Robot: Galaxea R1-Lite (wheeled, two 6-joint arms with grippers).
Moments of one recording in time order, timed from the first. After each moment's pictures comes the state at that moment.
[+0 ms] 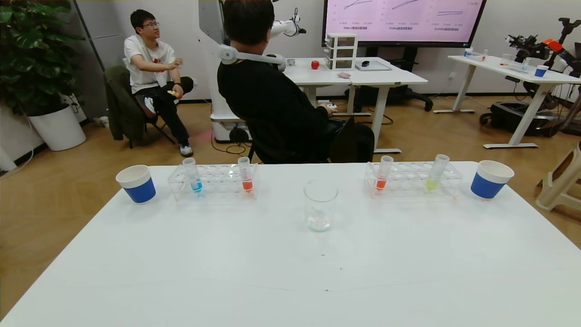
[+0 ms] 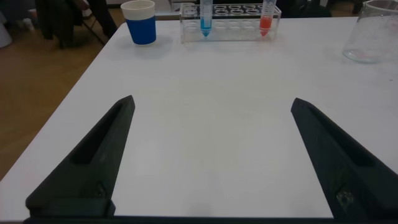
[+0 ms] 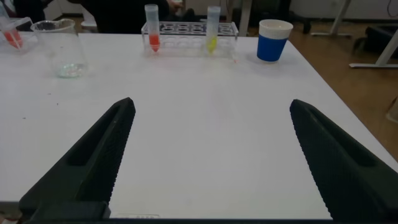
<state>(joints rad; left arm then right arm) 0.00 0.00 0.00 0.00 0.00 0.02 0.01 0.00 -0.08 0.00 0.00 0.01</state>
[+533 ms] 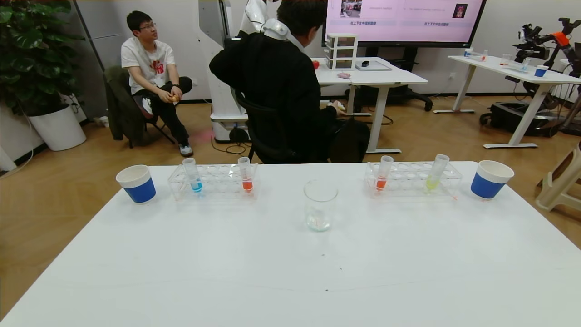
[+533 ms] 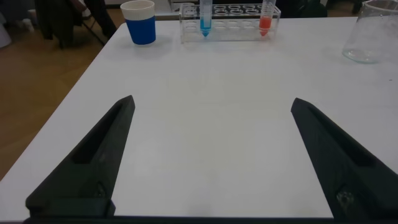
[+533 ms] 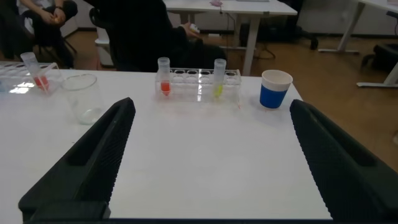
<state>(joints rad) 0.00 0.00 0.00 0.00 0.00 0.02 0.04 0.43 -0.39 -0.11 0.00 0.02</state>
